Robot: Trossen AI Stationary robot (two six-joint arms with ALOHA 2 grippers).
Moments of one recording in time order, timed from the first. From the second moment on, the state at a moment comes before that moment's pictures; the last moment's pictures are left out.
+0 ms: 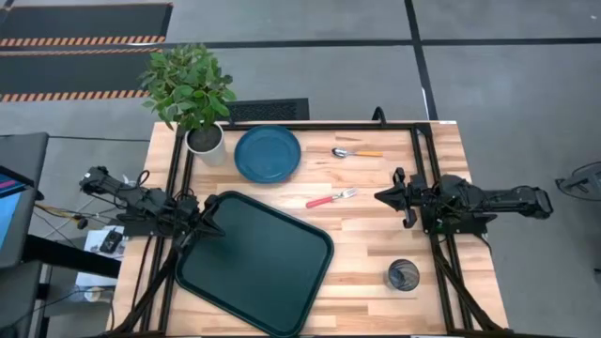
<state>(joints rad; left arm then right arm) -0.40 0.01 0.01 0.03 -0.01 -0.35 -0.03 0.12 0.01 0.24 -0.03 0.25</state>
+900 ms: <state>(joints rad) -0.40 0.01 0.01 0.03 -0.01 -0.35 -0.04 0.12 0.01 0.25 -0.02 0.26</state>
